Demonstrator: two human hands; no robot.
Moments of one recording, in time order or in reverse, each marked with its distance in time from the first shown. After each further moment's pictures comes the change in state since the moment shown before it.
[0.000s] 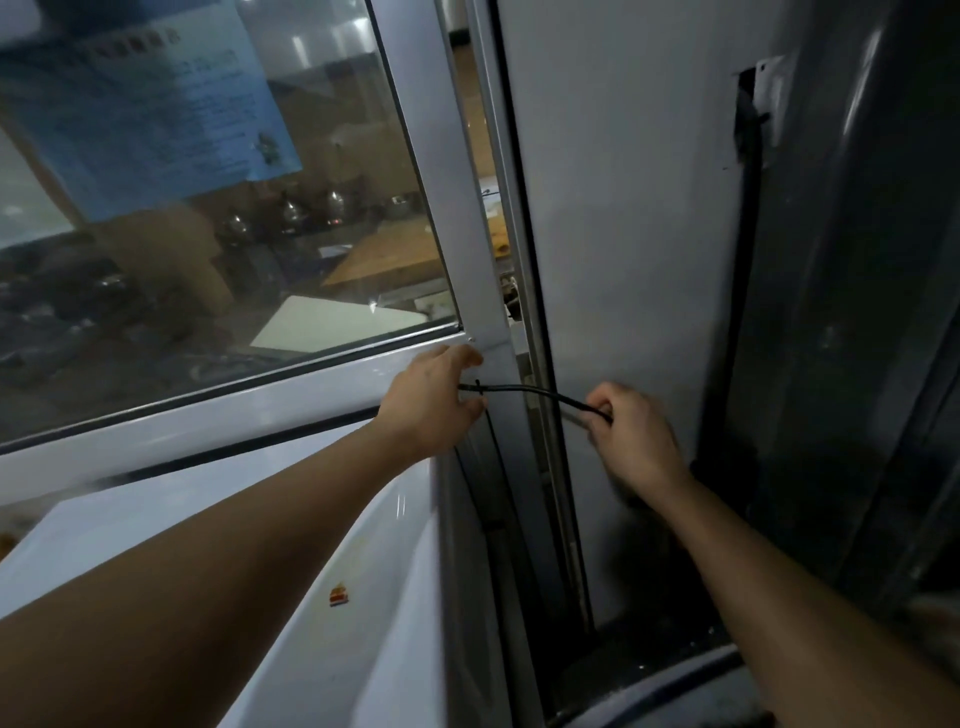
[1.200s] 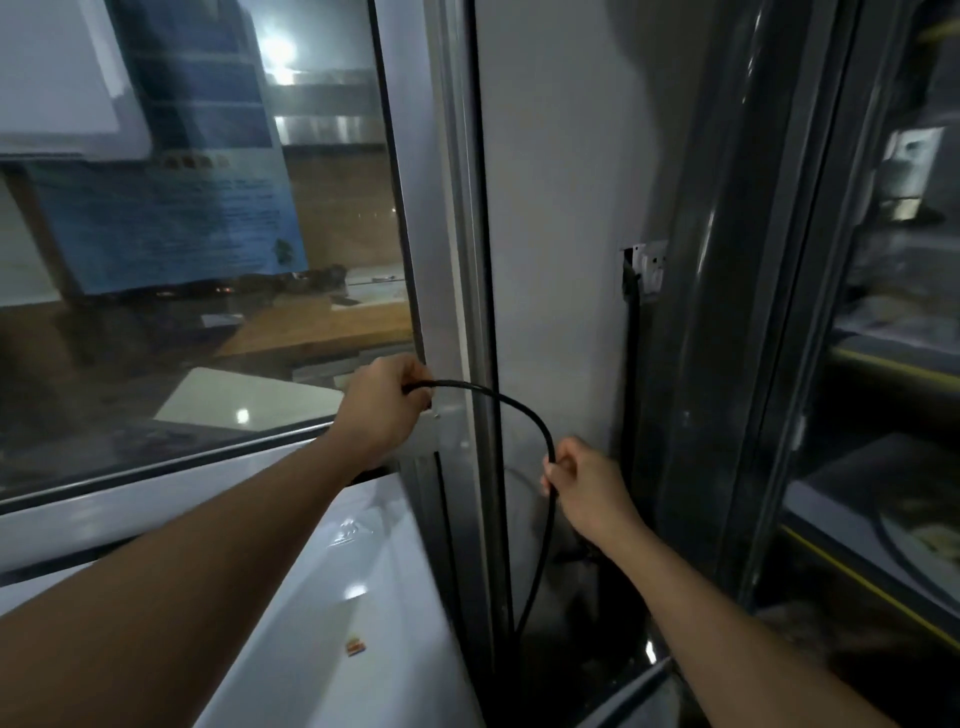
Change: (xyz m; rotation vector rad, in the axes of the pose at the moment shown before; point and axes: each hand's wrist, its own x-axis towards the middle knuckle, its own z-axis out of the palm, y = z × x) left_hand 0.005 -0.012 -0.074 -0.434 0.219 0.068; right_hand -0.048 -0.076 -0.049 0.121 0.047 0.168
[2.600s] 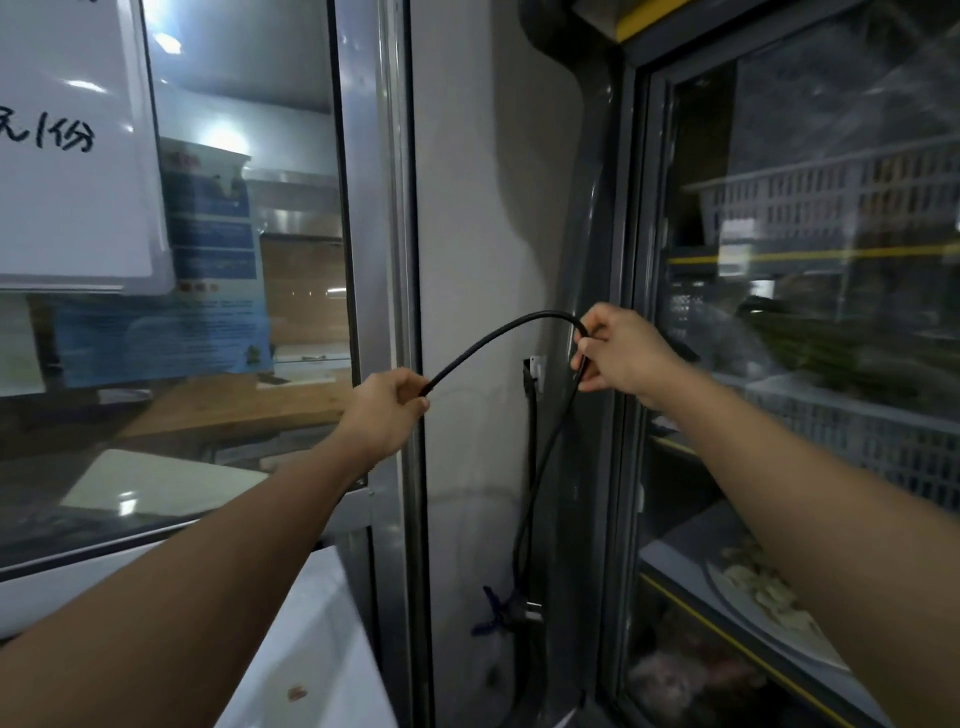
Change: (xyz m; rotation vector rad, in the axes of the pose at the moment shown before) left_hand -0.015 0.118 -0.053 -0.344 -0.020 0.015; right_hand -0.026 -0.189 -0.220 -0.033 0.189 -0.102
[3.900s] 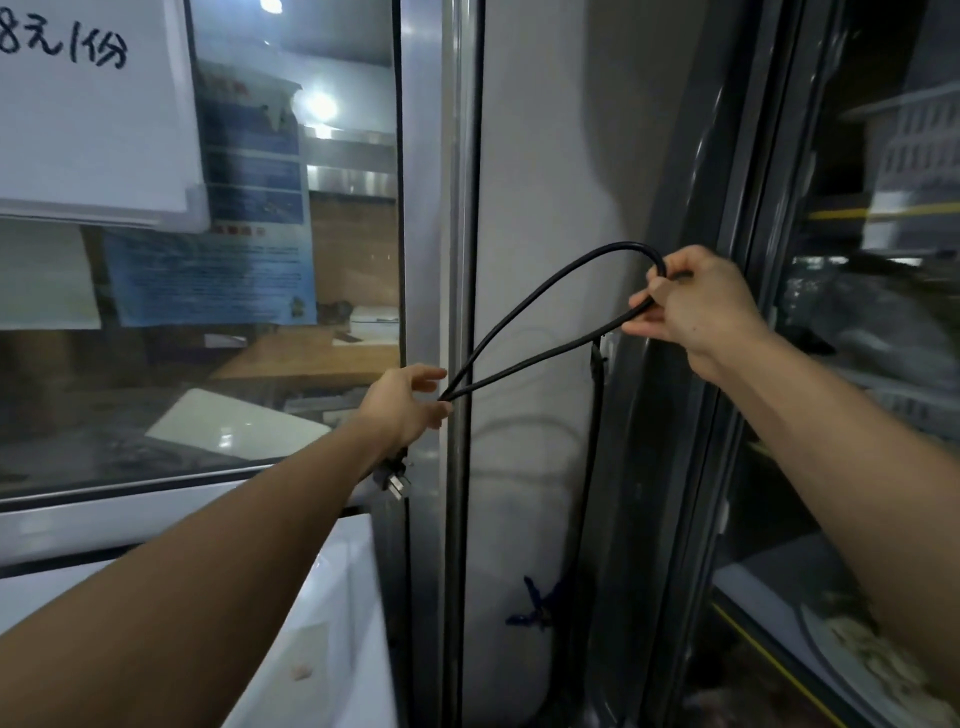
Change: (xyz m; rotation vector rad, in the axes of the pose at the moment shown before) left_hand 0.024 -0.053 0.015 -0.037 -0.023 -0.243; right_hand 0.058 0.015 0.024 0.344 0.132 0.024
